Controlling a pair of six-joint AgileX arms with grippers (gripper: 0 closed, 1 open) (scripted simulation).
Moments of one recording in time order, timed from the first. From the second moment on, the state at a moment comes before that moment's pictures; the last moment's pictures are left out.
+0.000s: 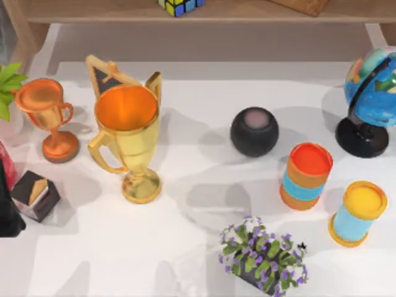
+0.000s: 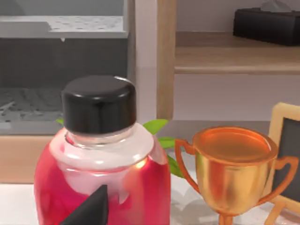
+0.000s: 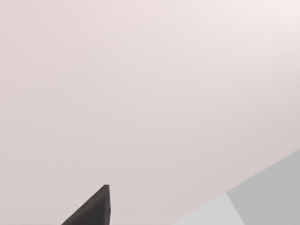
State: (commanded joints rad) left arm 0.00 0.00 0.00 0.00 0.00 0.00; right arm -0.88 2.18 1.76 0.47 -0.07 -0.95
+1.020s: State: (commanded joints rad) left arm 0.00 0.00 0.00 0.00 0.00 0.00; right arm -0.75 2.04 0.44 1.61 -0.71 -1.55
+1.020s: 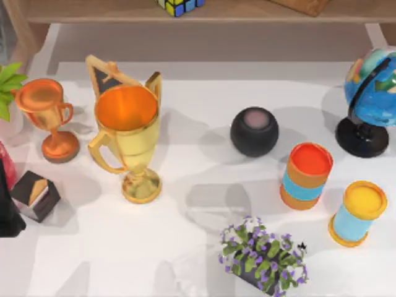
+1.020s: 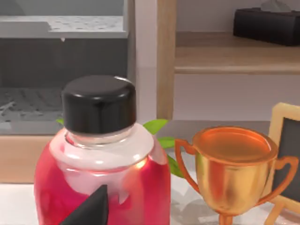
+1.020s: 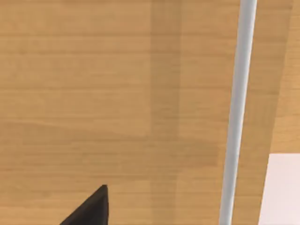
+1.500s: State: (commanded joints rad) left arm 0.00 0.00 0.00 0.00 0.00 0.00; right arm -0.73 2.05 0.47 1.59 -0.69 -1.55
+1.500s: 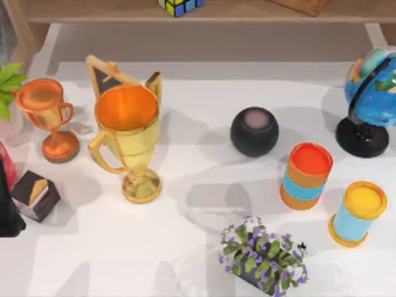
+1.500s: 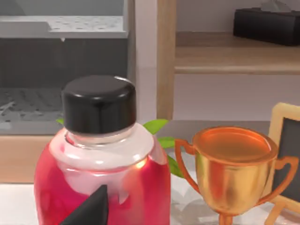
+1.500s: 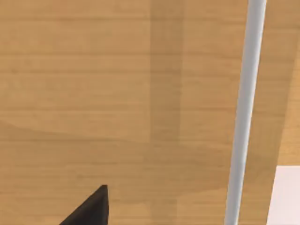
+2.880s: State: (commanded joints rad) left arm 0.00 0.00 0.00 0.00 0.00 0.00; right arm -0.69 2.06 0.51 1.56 -0.66 -1.55
